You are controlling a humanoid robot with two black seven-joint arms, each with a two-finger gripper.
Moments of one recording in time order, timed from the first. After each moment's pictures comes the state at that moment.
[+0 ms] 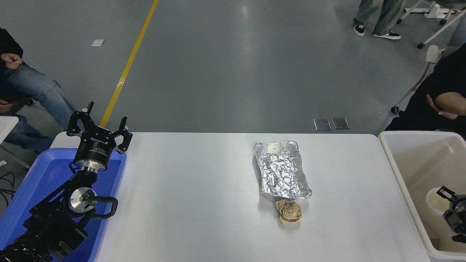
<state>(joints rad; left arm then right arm) -0.54 0.24 -0.94 -0.52 0.00 -0.56 -0.50 0.68 -0.38 -0.84 0.08 0.02 -0.06 -0.10</state>
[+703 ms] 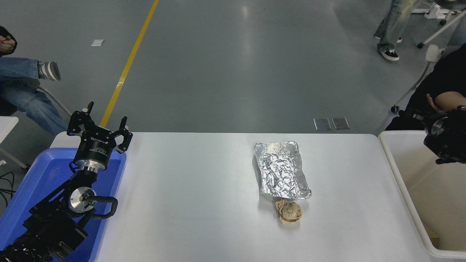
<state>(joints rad) -0.54 0.24 -0.94 -0.52 0.00 -0.56 -0.50 1.41 -0.33 -1.28 0.53 0.01 -0.01 -0.10</state>
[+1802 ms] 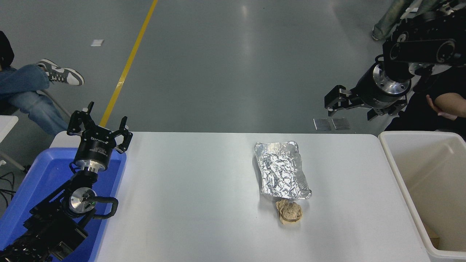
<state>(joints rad) -0.54 0.24 -0.94 -0.52 0.00 -0.56 -0.50 2.23 -0.26 -1.25 1.38 0.00 0.74 -0.10</state>
